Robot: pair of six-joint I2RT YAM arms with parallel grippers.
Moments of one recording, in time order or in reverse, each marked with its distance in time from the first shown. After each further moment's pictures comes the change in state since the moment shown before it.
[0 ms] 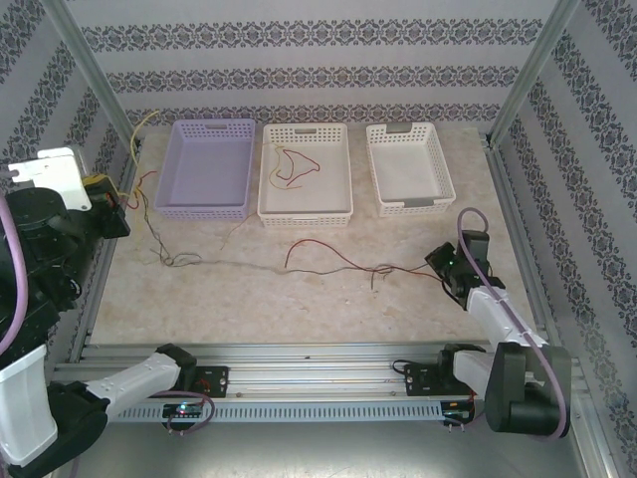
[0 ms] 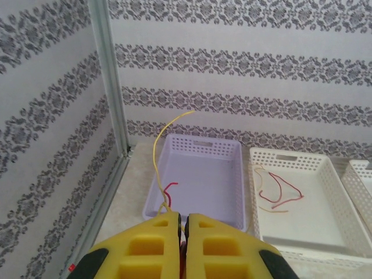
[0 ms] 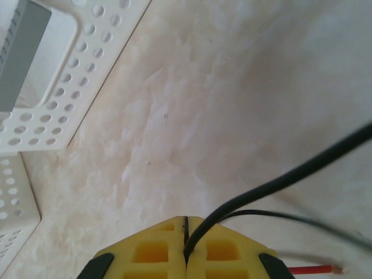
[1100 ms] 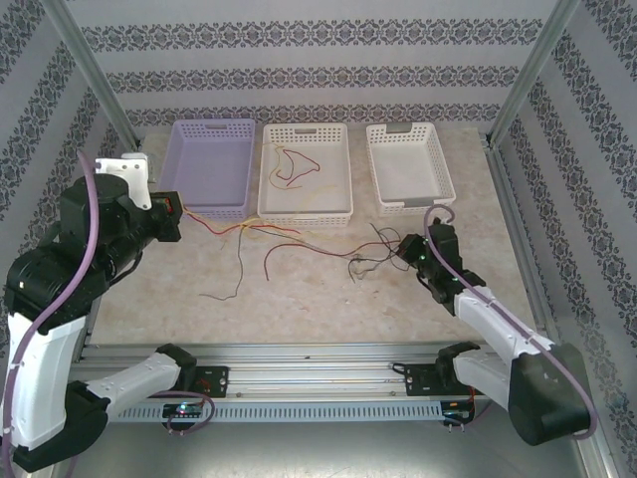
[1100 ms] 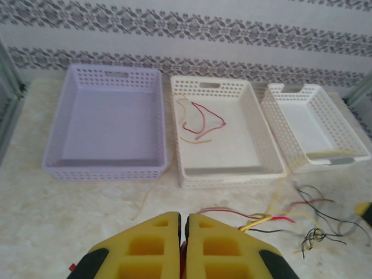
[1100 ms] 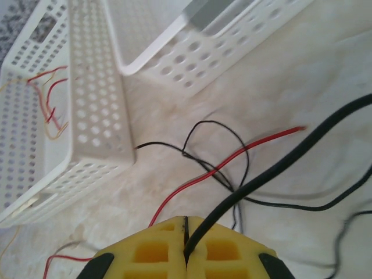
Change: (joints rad) left arm 0.000 -0.006 -0.214 0.047 0.310 -0.113; right arm 0.287 -0.053 0.026 0.090 0.153 0.034
